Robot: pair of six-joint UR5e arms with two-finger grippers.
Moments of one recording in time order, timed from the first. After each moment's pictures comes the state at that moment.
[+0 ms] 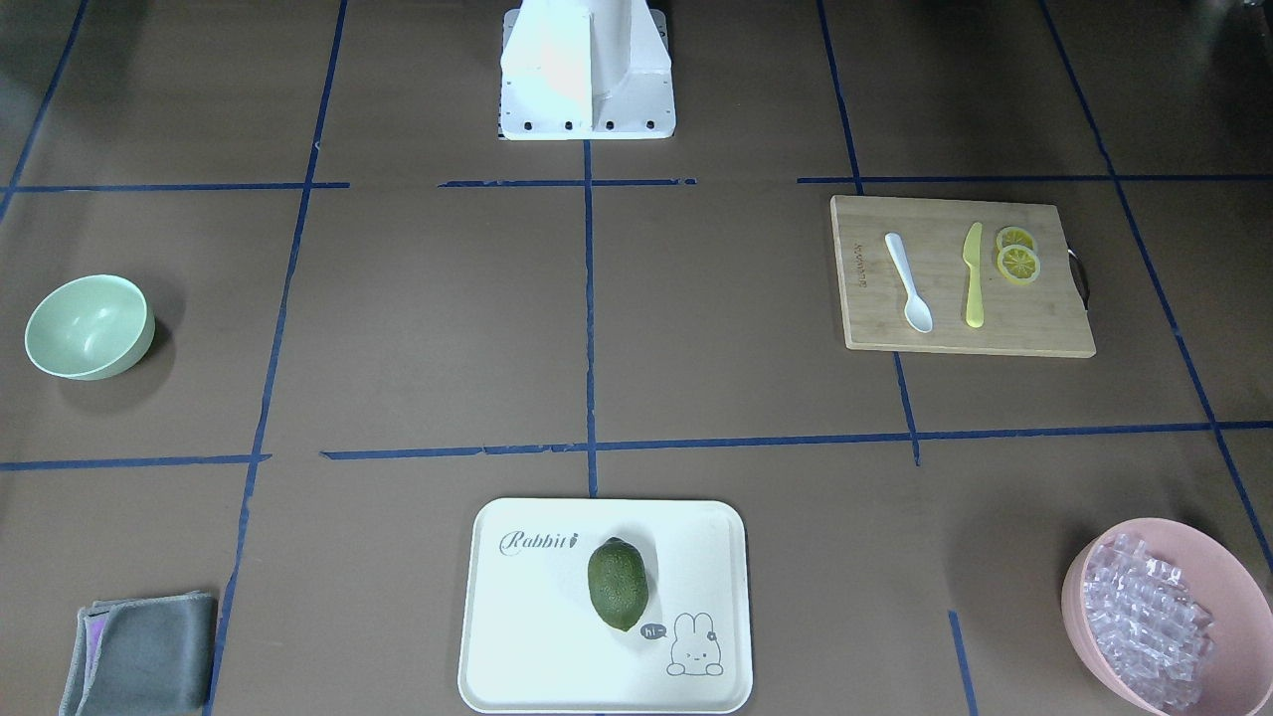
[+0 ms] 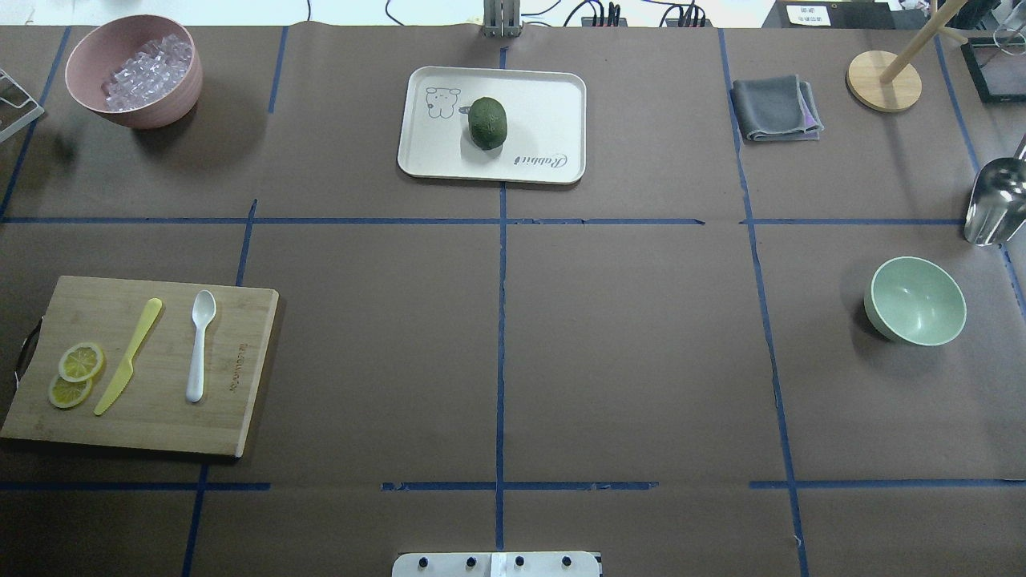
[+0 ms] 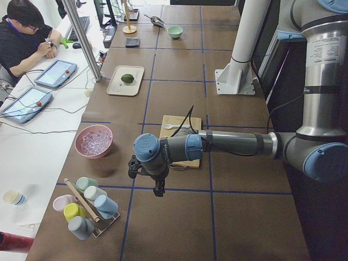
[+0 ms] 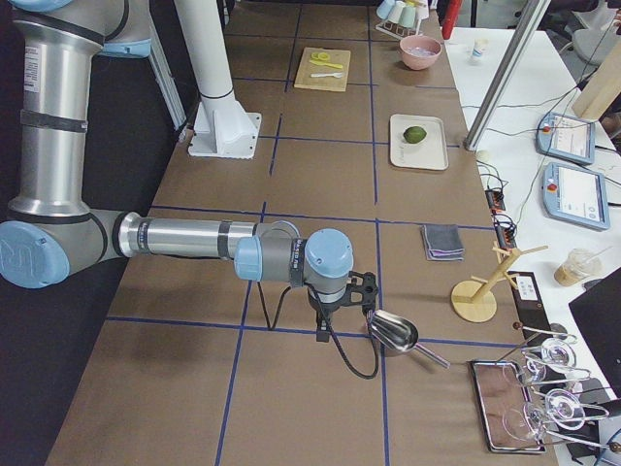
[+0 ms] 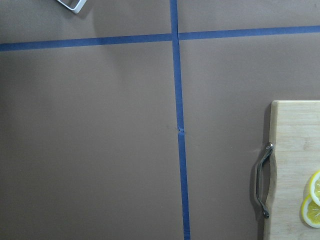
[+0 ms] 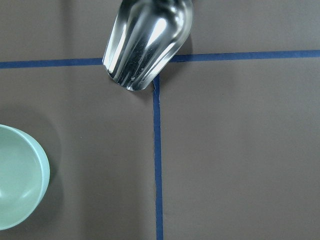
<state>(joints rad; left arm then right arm) -1.58 -1.51 -1.67 -1.37 -2.41 0.20 1.59 -1.72 1.73 -1.57 2.37 0.02</state>
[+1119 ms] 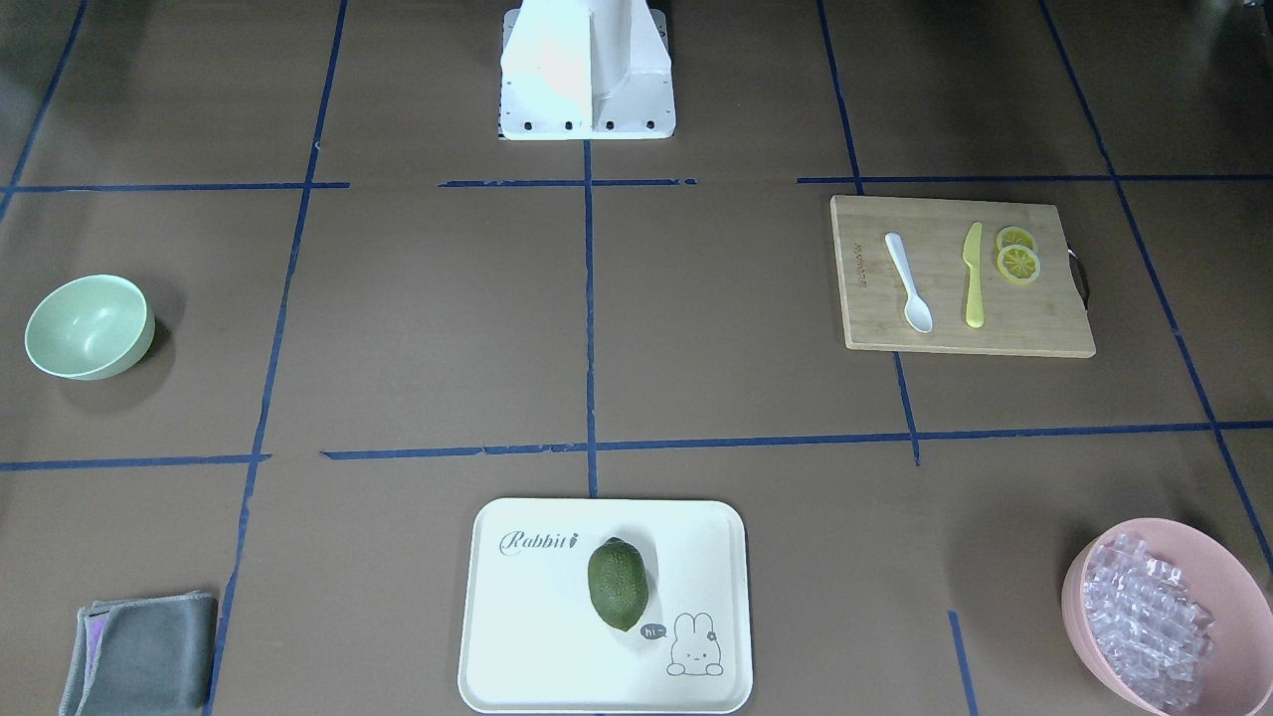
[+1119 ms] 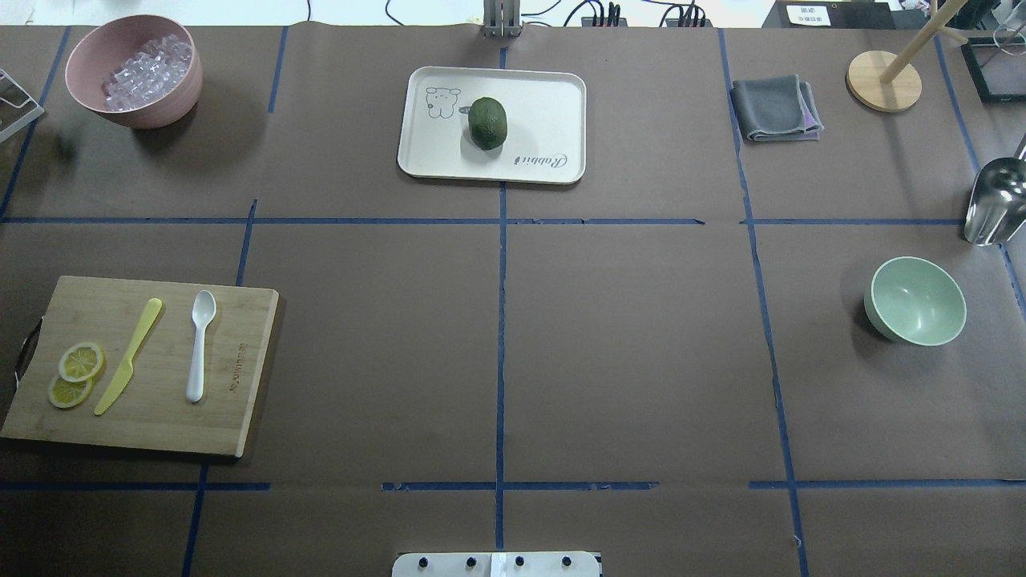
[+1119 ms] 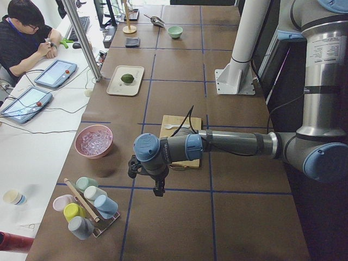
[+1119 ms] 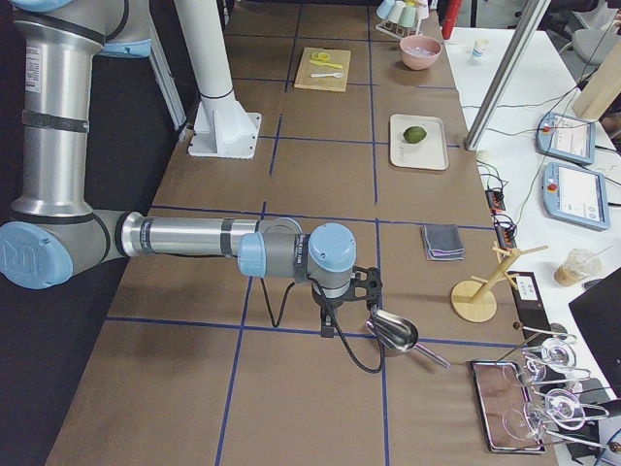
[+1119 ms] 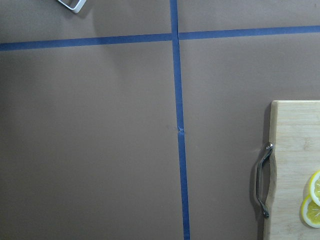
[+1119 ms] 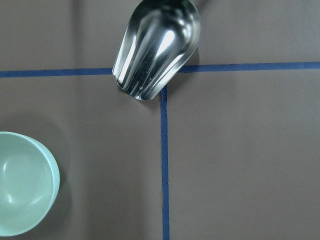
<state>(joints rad) -1.58 -1.51 -1.68 -1.37 -2.41 0.20 1.59 -1.69 1.74 -1.57 2.38 0.03</state>
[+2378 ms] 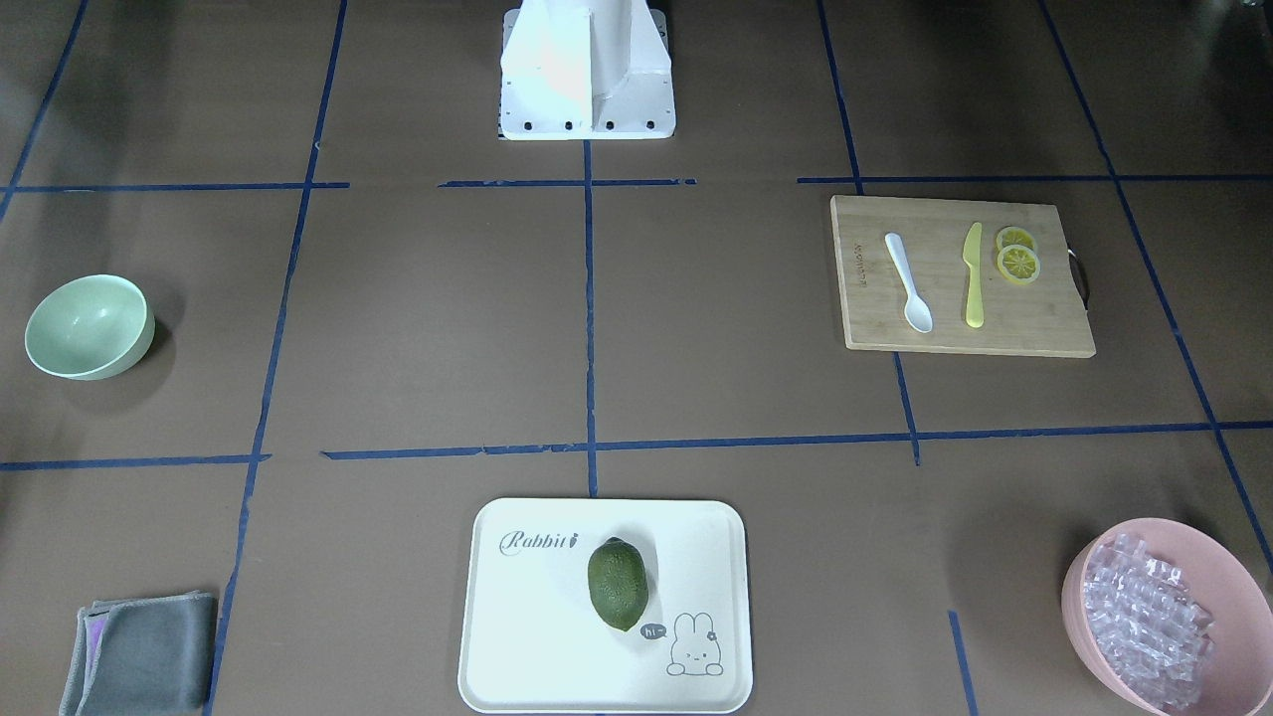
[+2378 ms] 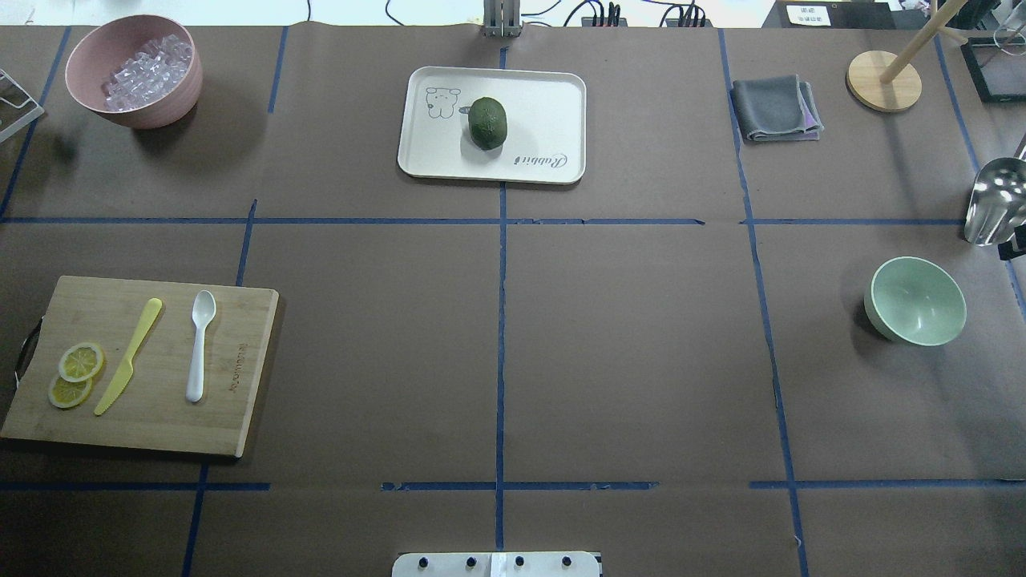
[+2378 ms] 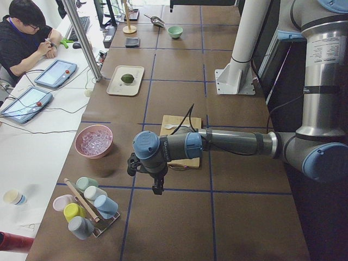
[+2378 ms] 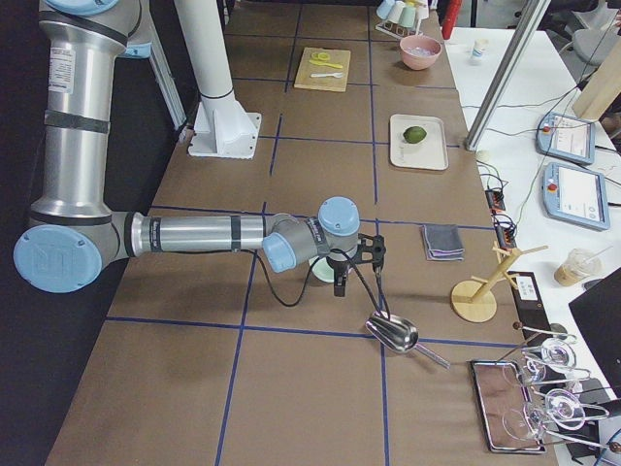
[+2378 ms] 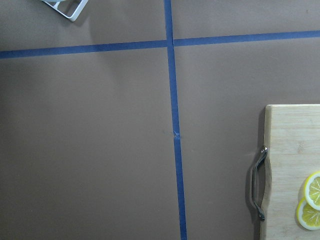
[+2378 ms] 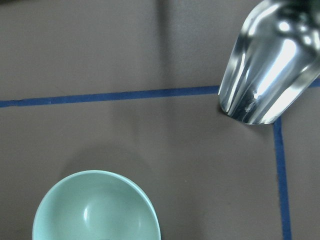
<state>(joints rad) -1.58 -1.51 -1.68 -1.38 -2.41 0.19 1.28 -1.71 1.71 -1.12 2.35 0.58</state>
